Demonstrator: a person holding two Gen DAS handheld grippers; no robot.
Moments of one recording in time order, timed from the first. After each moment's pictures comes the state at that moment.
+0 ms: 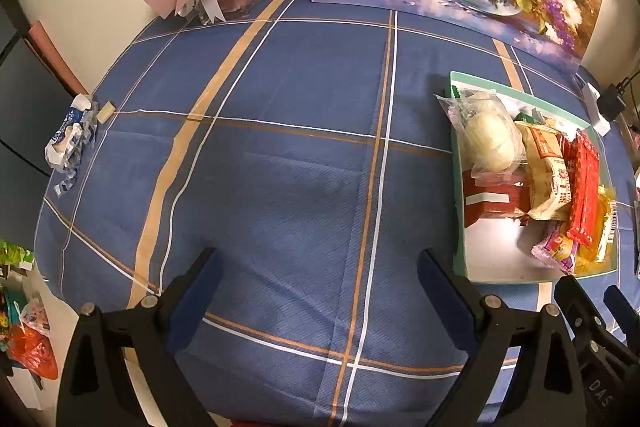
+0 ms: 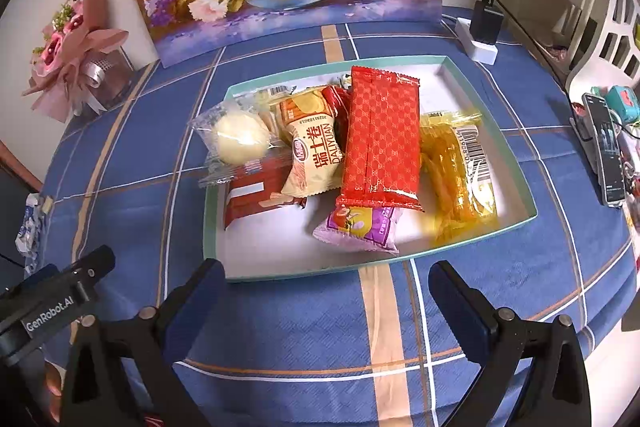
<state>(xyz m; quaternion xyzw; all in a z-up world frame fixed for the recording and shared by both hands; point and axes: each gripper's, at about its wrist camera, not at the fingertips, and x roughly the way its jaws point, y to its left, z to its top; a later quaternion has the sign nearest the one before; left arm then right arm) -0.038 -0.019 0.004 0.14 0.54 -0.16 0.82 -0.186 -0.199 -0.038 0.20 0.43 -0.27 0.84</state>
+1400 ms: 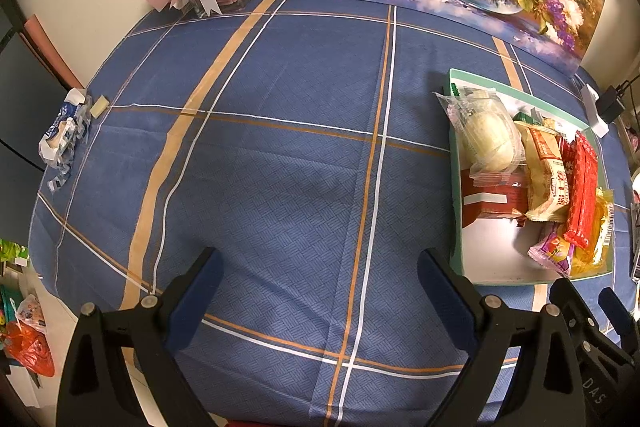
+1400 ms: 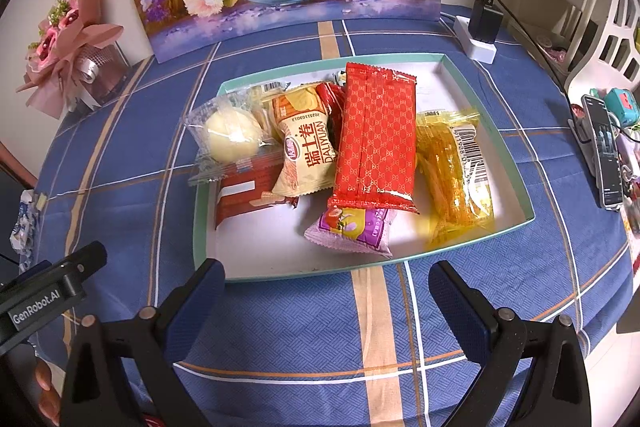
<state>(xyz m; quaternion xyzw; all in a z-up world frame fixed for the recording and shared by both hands) -0.034 -0.021 0.001 0.13 0.55 -0.16 0.81 -0.185 -0.203 -0.043 0.19 0.43 -0.28 0.83</state>
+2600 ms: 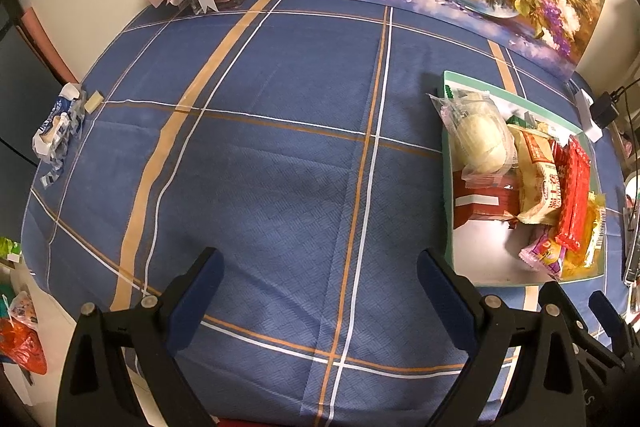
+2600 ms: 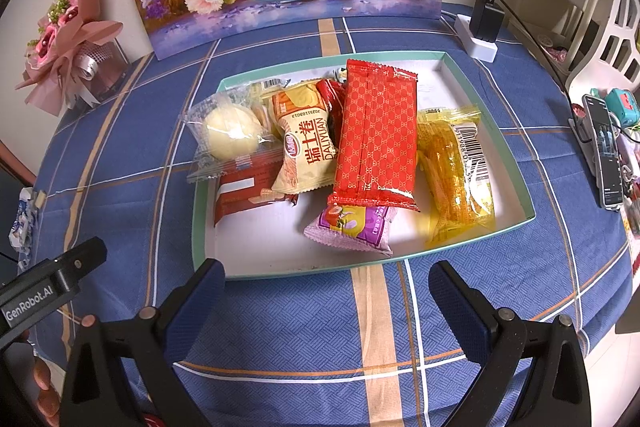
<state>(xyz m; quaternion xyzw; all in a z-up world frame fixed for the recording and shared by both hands) -0.034 -0.021 0.002 0.12 0.55 -0.17 0.81 -0.185 -0.202 -0.044 0.19 0.44 -0.28 0.83</state>
